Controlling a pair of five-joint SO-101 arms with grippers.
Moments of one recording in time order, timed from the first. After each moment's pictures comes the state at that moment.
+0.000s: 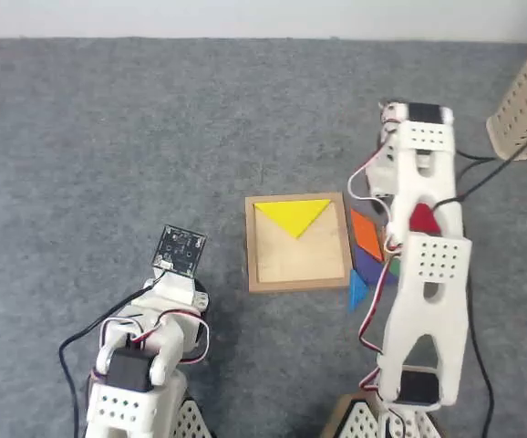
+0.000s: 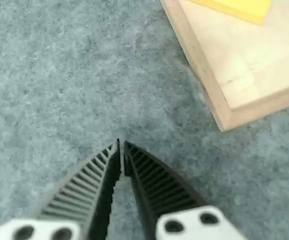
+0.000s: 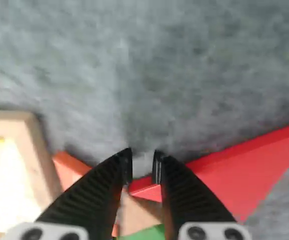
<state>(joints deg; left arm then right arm) 4.7 -103.4 97.5 72.0 -0.7 1.8 60.3 -54.5 100.4 11.7</state>
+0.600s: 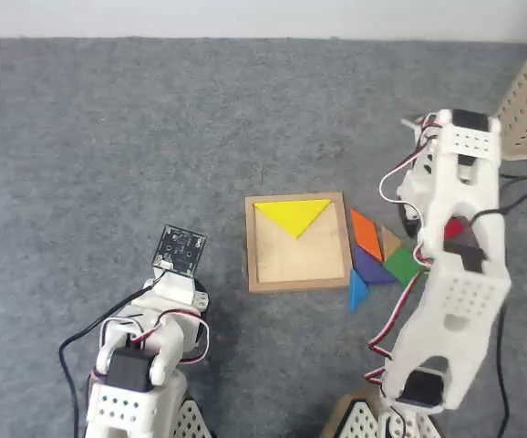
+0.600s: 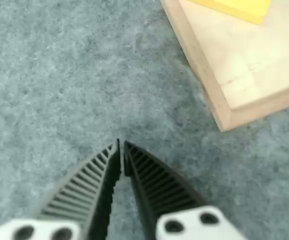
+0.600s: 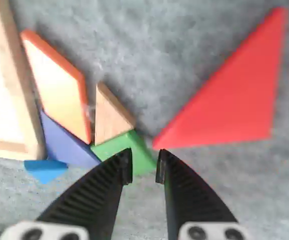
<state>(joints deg) 4.7 -103.4 97.5 72.0 -0.7 8.0 31.9 -22.8 98.5 21.5</state>
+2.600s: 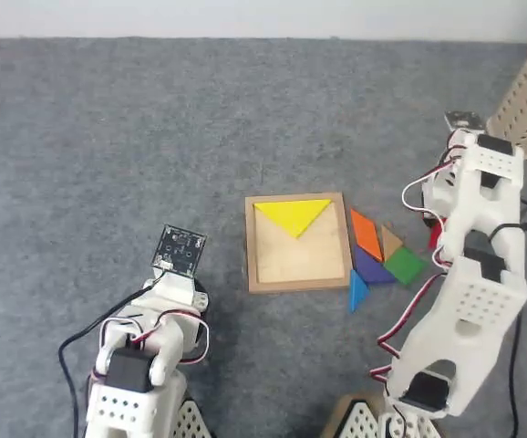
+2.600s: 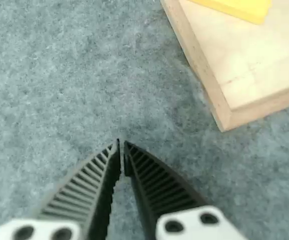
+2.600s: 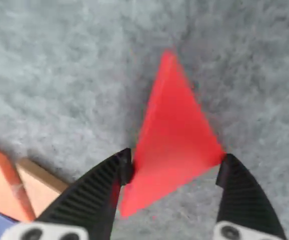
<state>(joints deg) 4.7 -103.4 97.5 72.0 -0.7 15.1 36.0 -12.7 75.8 15.3</state>
